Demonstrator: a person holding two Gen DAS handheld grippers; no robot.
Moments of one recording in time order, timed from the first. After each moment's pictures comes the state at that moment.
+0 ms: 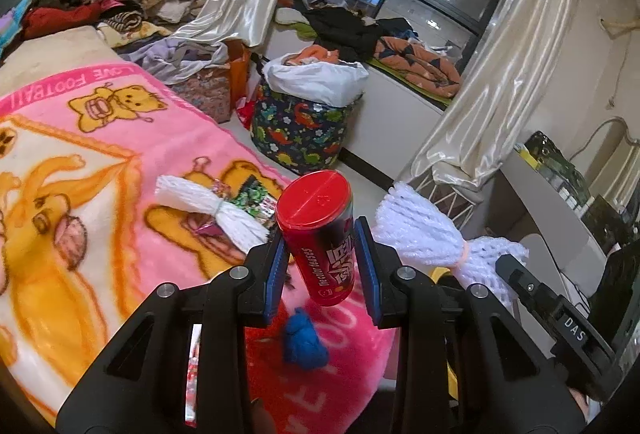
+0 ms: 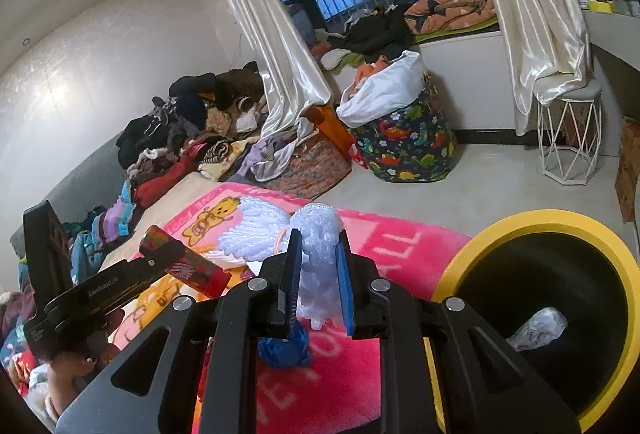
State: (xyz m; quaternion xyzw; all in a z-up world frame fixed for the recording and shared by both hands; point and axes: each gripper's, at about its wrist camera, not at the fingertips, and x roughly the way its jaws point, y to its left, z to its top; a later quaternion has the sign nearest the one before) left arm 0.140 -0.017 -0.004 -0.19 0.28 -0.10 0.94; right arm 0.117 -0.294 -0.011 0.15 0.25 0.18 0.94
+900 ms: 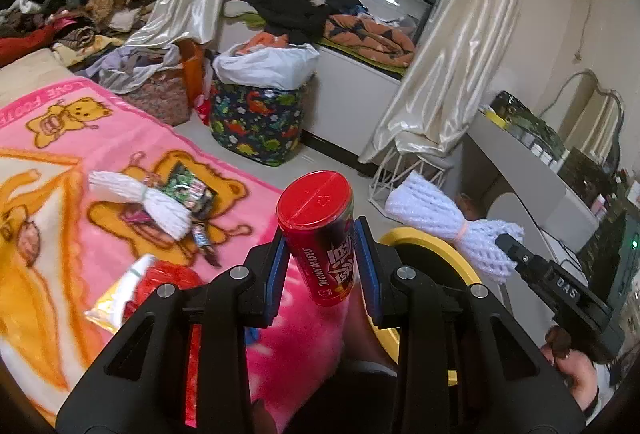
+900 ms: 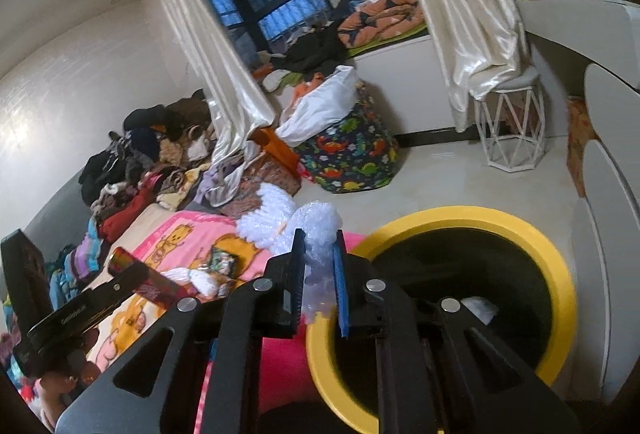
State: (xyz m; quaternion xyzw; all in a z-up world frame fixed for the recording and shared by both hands) left arm 0.126 -0.089 -0.003 -0.14 0.29 -0.17 0.93; right arm 0.080 -0.390 -0.018 0.20 0.24 0.08 0.95
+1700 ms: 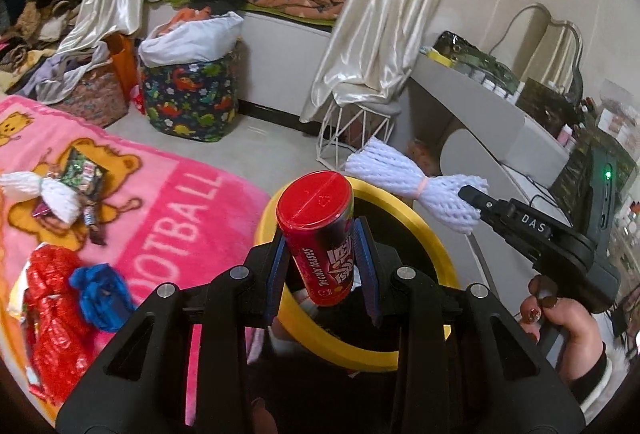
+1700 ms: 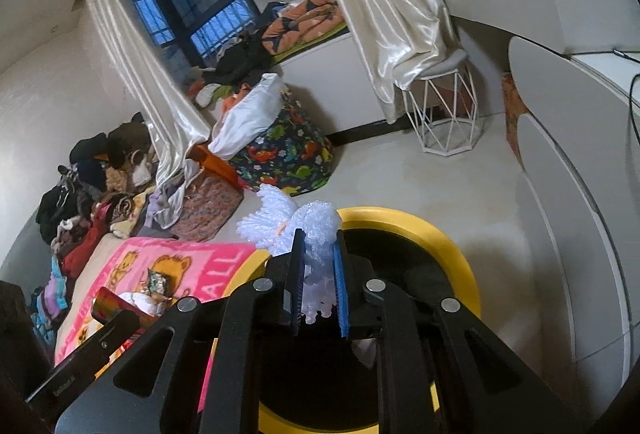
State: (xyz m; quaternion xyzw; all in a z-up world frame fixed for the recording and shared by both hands) left arm 0.122 -0.199 -0.027 -0.07 0.32 -0.27 0.90; right arm 0.068 -0.467 -0.043 0.24 0.26 -0.03 0.94
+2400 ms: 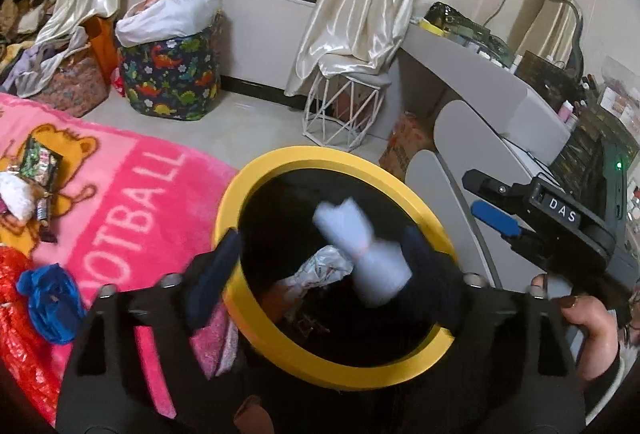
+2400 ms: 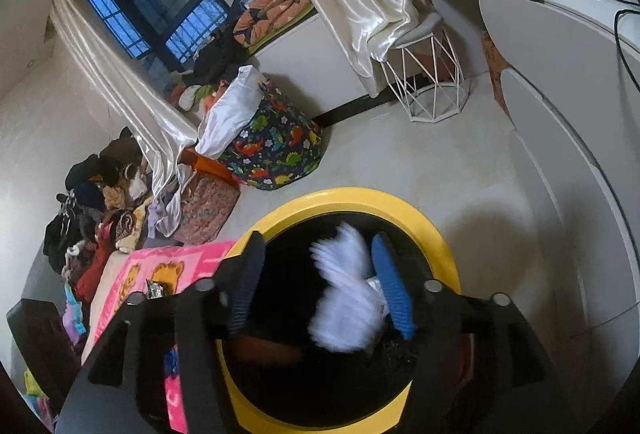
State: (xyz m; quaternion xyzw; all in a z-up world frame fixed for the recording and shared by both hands) left arm 0.146 -0.236 -0.056 -0.06 0.36 -0.29 0.89; right arm 0.075 -0.497 -0.066 0.29 0.29 -0.03 0.91
